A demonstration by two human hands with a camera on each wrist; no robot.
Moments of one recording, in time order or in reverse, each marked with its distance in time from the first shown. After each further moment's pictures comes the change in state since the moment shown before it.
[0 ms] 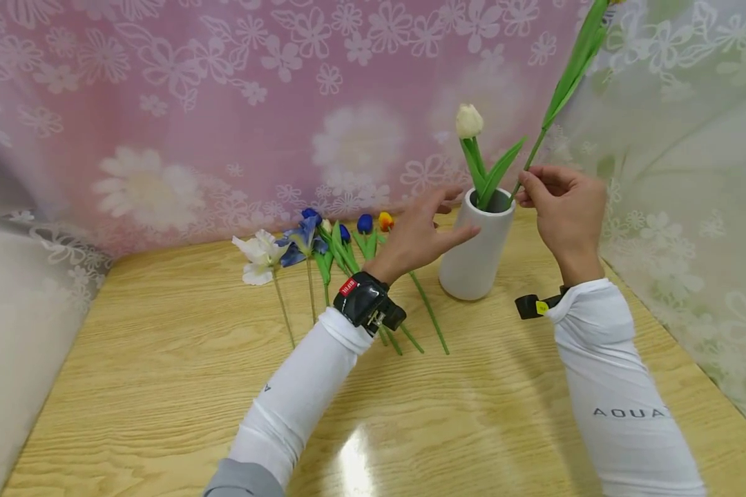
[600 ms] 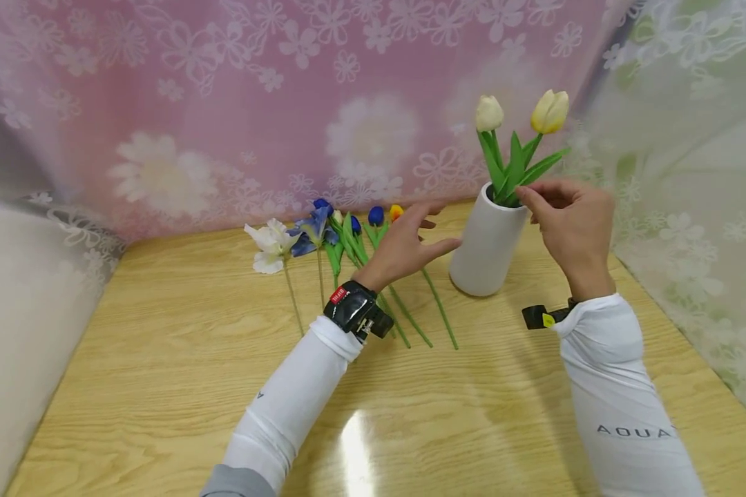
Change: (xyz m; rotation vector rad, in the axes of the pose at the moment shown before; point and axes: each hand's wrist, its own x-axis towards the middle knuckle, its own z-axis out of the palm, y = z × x) left_hand -0.032 -0.035 -0.005 0.034 0.020 -0.096; right_hand -0.023 -0.003 0.006 -0.301 -0.056 -0.028
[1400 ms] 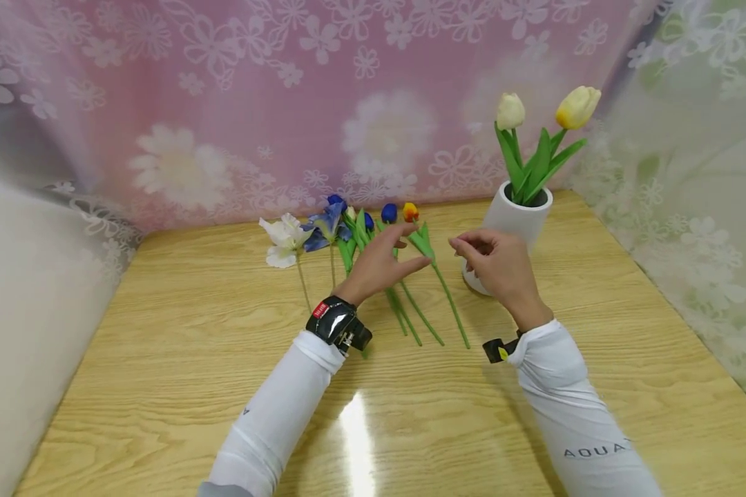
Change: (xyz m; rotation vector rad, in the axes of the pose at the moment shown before) left_hand -0.042 -0.049 -0.016 0.054 -0.021 -0.142; right_hand -0.051 0.013 0.076 0.077 -0.388 -0.083
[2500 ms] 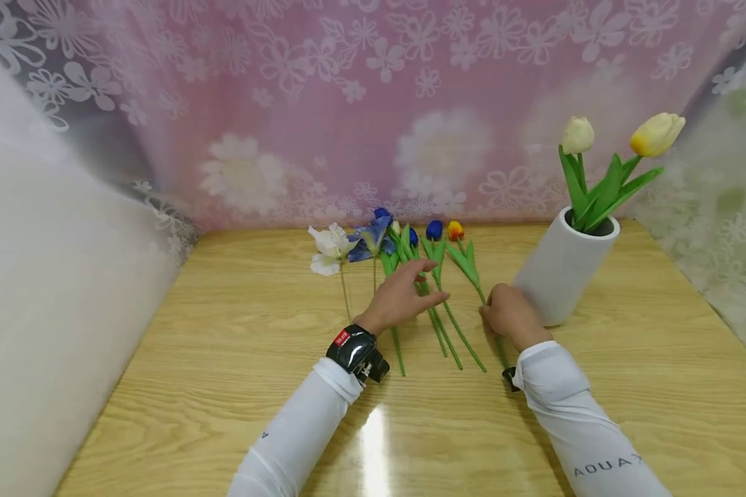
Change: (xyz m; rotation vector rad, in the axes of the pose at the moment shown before) left_hand -0.034 -0.032 -0.004 0.043 0.027 -0.081; right_hand 0.010 0.038 0.054 -0.471 -0.571 0.267
